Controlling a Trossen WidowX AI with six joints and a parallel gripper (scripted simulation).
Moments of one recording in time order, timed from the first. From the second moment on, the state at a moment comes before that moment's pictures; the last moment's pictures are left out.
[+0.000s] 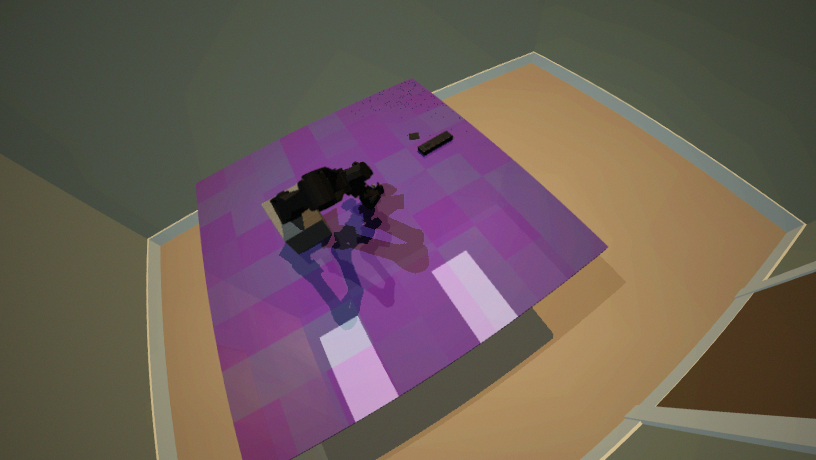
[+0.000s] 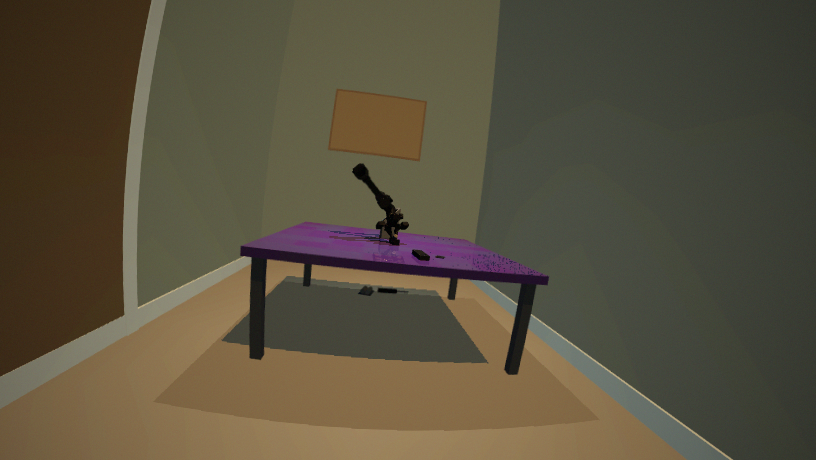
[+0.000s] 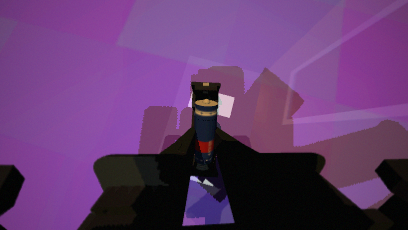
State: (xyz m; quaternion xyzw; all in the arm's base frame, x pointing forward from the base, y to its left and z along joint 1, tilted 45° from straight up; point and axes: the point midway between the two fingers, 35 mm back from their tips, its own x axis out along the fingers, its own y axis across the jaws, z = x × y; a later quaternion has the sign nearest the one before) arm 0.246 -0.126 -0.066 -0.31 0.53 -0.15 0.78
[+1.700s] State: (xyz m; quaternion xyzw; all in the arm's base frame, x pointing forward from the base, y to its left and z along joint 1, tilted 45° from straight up) arm 0.262 -0.128 -0.072 -0.27 0.59 -0.17 0.74
